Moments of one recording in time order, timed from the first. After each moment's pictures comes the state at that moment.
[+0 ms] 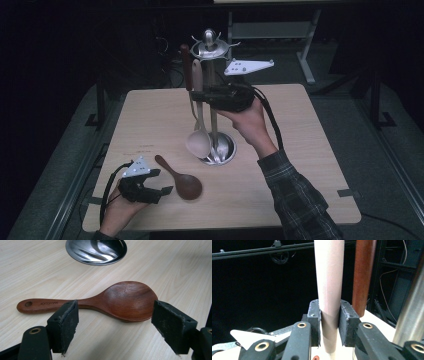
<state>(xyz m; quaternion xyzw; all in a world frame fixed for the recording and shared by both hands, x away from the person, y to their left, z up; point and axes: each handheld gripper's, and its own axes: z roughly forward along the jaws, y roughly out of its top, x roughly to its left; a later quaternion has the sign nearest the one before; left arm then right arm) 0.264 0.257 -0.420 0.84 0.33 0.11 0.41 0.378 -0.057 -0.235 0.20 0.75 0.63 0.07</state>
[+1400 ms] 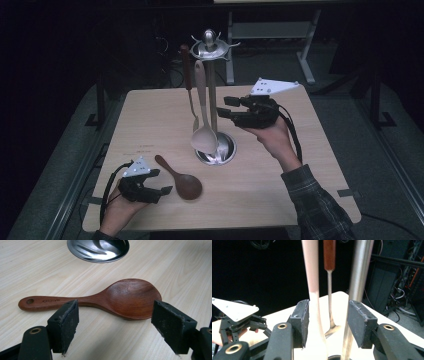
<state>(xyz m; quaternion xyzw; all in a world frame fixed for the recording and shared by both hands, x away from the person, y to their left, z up) 0.266 0.258 -0.423 0.85 0.33 0.11 0.40 0.361 -0.111 -0.274 0.23 0.76 0.59 0.13</state>
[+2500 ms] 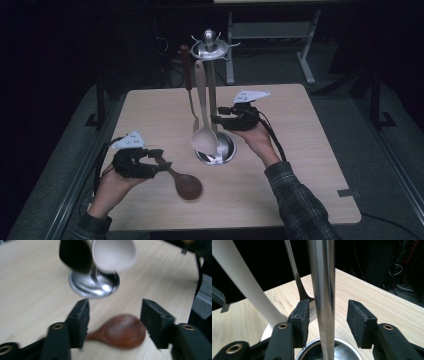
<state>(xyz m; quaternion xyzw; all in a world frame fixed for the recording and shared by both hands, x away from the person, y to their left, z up) 0.300 0.252 -0.336 0.84 0.30 0.08 0.44 0.417 -0.082 -0.353 0.28 0.79 0.54 0.11</state>
